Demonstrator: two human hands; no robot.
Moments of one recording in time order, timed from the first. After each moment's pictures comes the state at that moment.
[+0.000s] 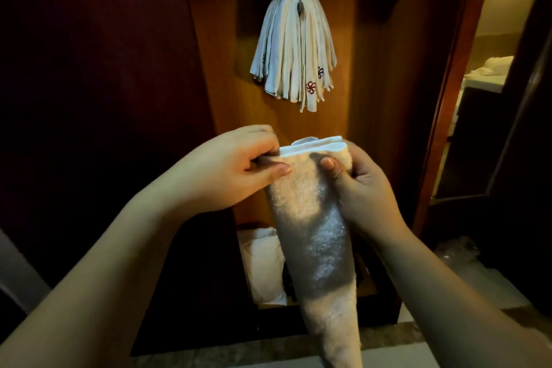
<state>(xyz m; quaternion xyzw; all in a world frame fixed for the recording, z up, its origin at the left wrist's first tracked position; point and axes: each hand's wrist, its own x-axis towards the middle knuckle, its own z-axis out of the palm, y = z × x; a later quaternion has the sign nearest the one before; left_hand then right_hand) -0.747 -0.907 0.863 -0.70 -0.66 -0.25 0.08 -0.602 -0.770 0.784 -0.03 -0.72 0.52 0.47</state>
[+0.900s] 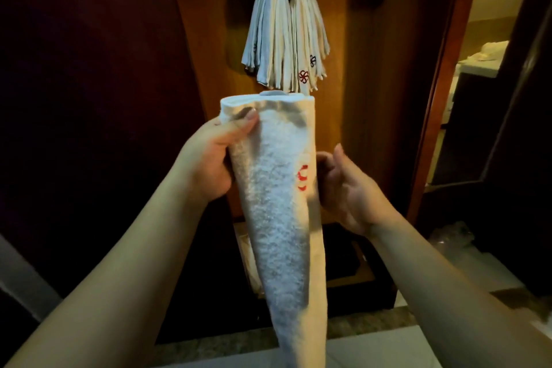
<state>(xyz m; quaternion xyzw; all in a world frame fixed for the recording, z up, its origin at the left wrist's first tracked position) -0.762 -0.867 0.835 -0.42 -0.45 -0.70 -0.35 -0.607 -0.735 0.751 -0.07 -0.62 0.74 0.27</state>
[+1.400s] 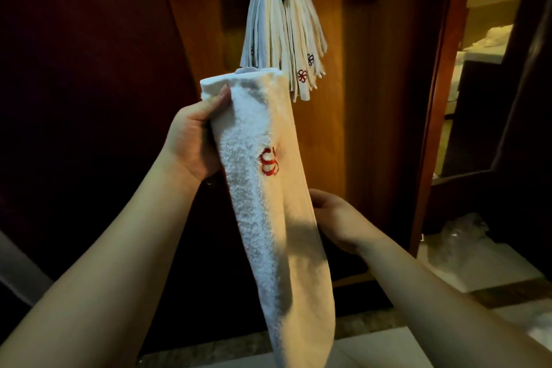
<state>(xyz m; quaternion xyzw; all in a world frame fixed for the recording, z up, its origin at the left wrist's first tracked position) -0.781 -0.857 0.857 -0.42 -0.41 -0.73 -0.35 -0.622 -0.738 0.712 -0.16 -0.70 0.67 0.21</state>
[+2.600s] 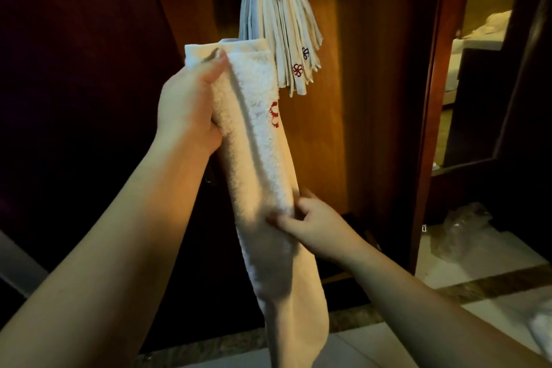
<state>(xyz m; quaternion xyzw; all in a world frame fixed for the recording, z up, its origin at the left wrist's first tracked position) -0.748 -0.844 0.887 -0.34 -0.54 -0.76 -0.15 -0.614 -0.766 0.718 -0.17 -0.84 0.48 0.19</state>
